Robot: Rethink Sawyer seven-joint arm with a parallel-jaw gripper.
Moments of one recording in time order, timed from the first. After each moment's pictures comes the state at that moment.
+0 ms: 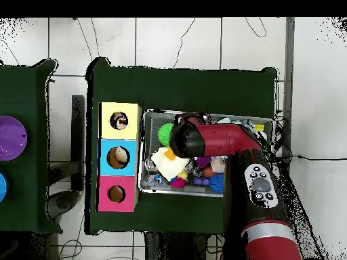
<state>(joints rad) -0.36 -0.55 0.13 1.48 -0.41 0.31 1.66</state>
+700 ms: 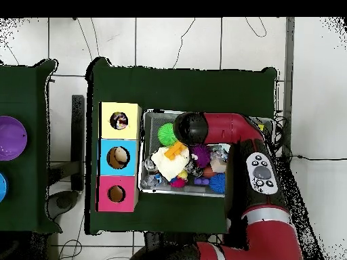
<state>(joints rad) -0.36 -0.46 0.13 1.35 -0.37 0.62 1.66</state>
